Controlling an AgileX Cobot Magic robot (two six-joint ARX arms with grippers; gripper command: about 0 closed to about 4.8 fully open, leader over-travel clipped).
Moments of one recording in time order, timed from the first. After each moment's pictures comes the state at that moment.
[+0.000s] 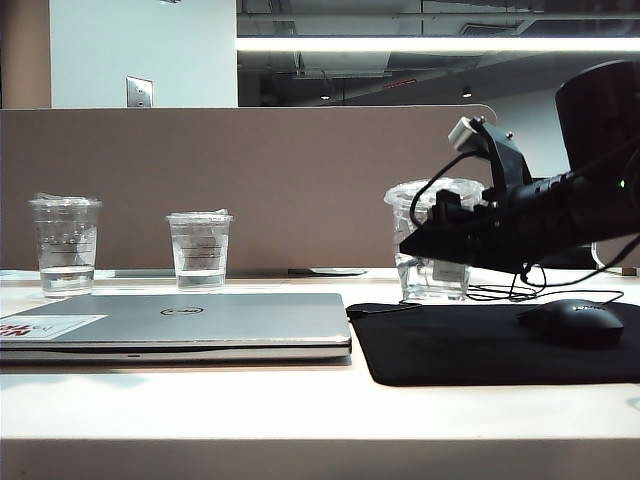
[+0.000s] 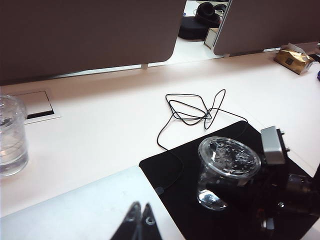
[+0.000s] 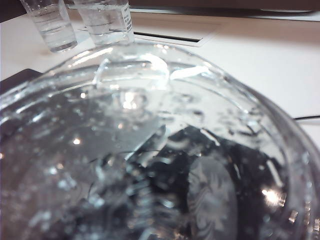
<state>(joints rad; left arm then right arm) -0.42 1.02 0.97 -0.18 0.20 -0.13 0.26 1.82 0.64 0.97 -0.39 0.05</state>
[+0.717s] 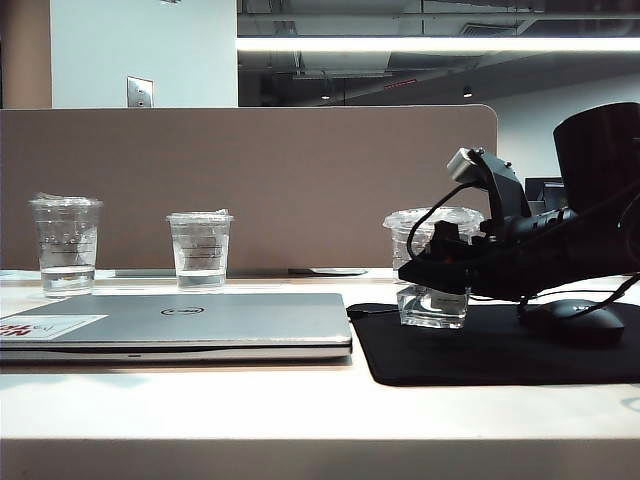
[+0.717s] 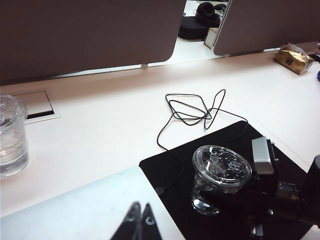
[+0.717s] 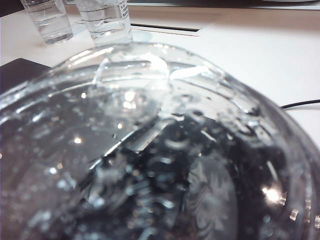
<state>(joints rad) -0.42 1.02 0.97 -0.18 0.20 -0.13 0.26 1.94 0.63 1.10 -0.39 0.05</state>
